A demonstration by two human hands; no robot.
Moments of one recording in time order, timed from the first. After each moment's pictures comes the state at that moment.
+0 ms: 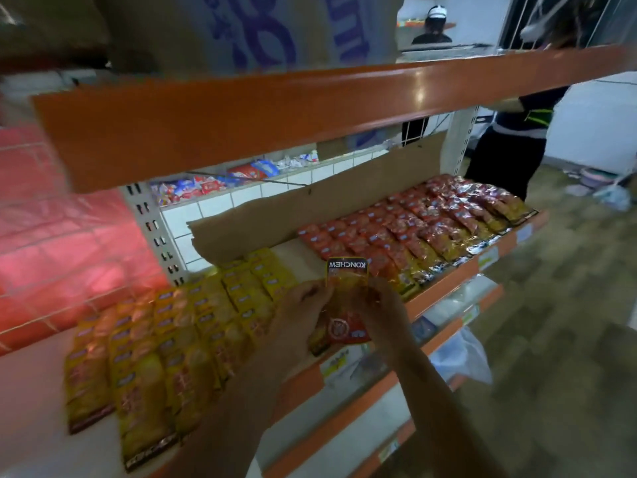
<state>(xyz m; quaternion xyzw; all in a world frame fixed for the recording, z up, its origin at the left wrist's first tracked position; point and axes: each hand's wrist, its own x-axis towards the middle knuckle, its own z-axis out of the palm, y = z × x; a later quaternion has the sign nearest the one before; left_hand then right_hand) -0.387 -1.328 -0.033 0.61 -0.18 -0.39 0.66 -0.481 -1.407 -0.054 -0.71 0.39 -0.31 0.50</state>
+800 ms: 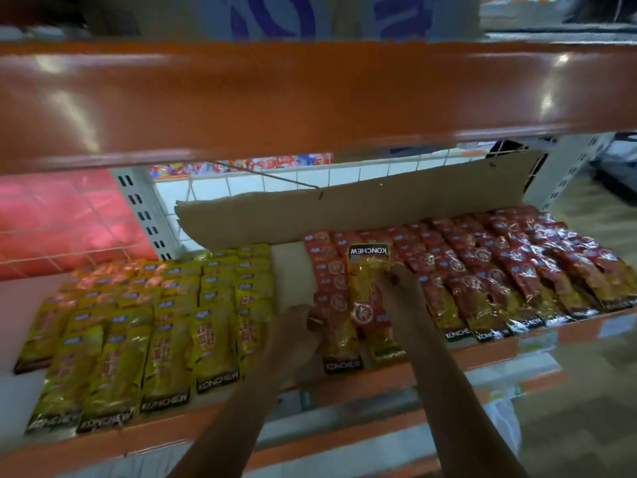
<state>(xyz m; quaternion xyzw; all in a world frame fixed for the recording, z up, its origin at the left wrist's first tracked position) -0.390 -1.433 -0.087 0.86 -0.19 -0.20 0.43 -0.453 -1.587 -0.058 -0.70 0.33 -0.21 0.59</state>
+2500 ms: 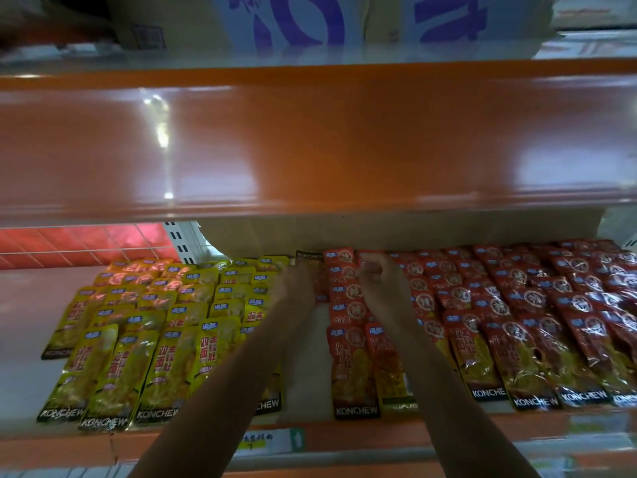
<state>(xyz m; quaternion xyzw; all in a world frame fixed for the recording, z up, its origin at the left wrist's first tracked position) -0.293 -1.487 -0.070 0.99 -0.14 -0.04 0.05 -0.379 -1.605 -0.046 -0.81 0.22 -0.17 0.52</state>
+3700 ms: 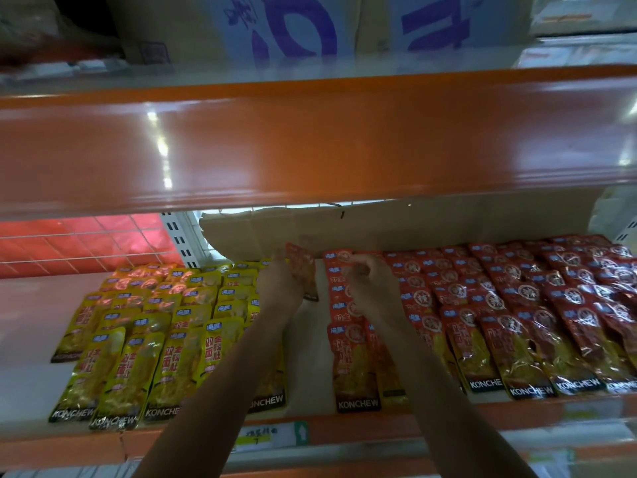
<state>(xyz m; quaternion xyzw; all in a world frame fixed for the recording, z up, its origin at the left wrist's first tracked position) -0.305 -1.463 -0.054 0.93 -0.06 0.05 0.35 -0.380 -1.590 -0.046 -0.82 0.21 -0.17 0.50</state>
